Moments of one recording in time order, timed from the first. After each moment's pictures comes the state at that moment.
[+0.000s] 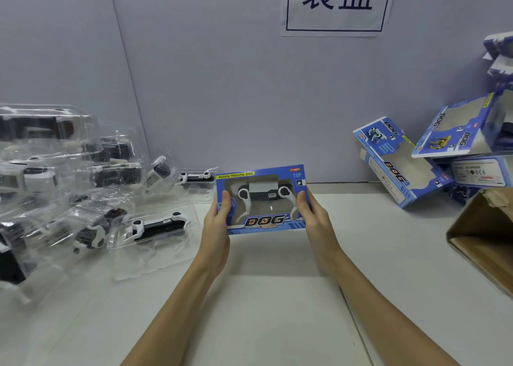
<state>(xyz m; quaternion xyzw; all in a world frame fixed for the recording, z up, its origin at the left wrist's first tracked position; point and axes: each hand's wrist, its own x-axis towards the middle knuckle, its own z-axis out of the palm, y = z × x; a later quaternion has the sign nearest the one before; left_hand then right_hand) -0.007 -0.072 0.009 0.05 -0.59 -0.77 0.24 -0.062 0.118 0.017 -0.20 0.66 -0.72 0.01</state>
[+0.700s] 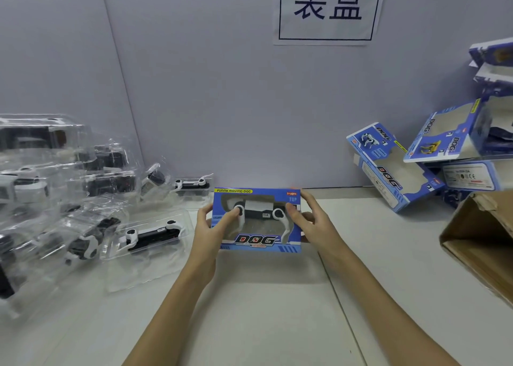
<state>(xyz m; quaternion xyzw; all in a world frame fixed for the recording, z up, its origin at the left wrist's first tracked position) -0.005 -0.082 0.003 0.09 -0.61 -0.75 0.22 -0.076 0.137 0.021 -0.23 0.69 -0.69 0.04</state>
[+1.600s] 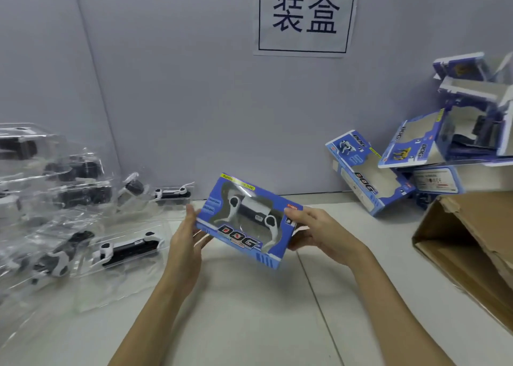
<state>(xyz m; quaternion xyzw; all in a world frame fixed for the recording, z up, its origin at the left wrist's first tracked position) -0.008 -0.084 0.009 0.10 -0.56 -0.79 0.24 -0.080 0.188 0.054 -0.23 0.72 -0.64 0.16</state>
